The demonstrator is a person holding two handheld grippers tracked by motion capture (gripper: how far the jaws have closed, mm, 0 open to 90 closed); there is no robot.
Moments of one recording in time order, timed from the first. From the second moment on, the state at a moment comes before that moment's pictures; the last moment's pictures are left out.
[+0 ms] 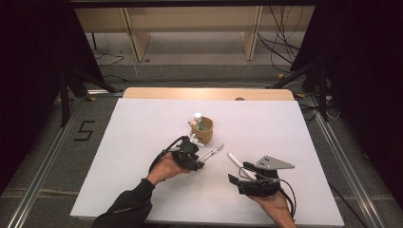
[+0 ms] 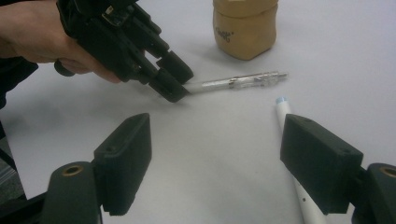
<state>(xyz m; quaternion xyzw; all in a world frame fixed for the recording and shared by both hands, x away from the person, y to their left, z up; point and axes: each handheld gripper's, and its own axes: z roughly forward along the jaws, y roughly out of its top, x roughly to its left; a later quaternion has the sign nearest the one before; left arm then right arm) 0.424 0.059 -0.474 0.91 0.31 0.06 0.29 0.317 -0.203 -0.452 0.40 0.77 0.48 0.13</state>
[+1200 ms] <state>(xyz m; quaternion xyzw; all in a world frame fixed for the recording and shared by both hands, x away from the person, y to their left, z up) 0.421 0.055 -0.476 0.90 0.32 0.08 0.29 0.317 -0.203 -0.453 0.40 0.77 0.48 0.13</state>
